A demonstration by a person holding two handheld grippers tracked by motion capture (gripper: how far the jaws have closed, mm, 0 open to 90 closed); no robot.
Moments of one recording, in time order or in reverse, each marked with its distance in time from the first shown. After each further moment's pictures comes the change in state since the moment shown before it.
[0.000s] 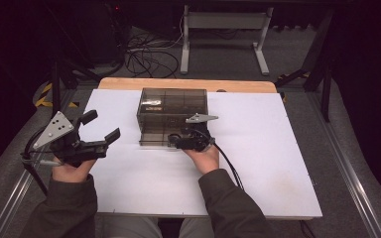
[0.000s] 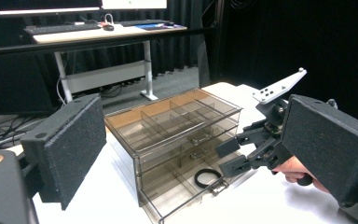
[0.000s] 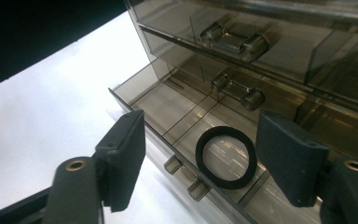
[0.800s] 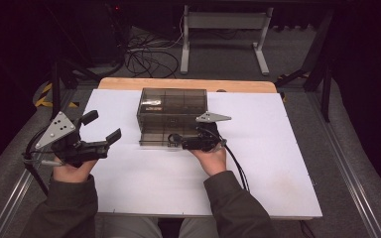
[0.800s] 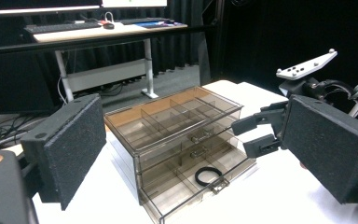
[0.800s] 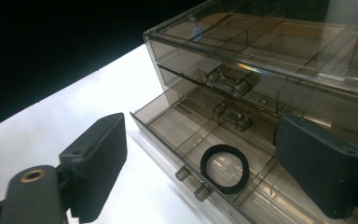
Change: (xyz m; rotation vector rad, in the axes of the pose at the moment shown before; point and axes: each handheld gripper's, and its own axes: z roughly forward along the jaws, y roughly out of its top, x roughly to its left) left arm -0.002 0.000 0.001 0.011 0.003 0.007; right arm 0.002 0.005 -0.035 -0.115 0.028 -0.007
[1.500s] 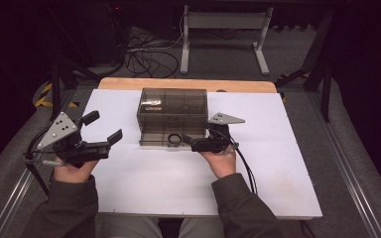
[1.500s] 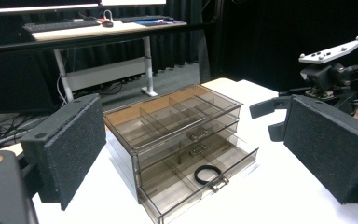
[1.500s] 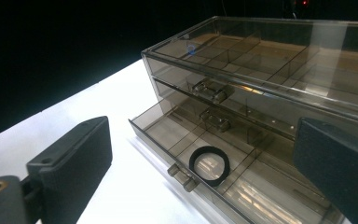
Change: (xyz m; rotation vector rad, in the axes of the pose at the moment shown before) left arm -0.002 0.000 0.002 0.008 0.000 0.004; right arm -0.004 0.000 -0.032 -0.067 -0.025 -0.011
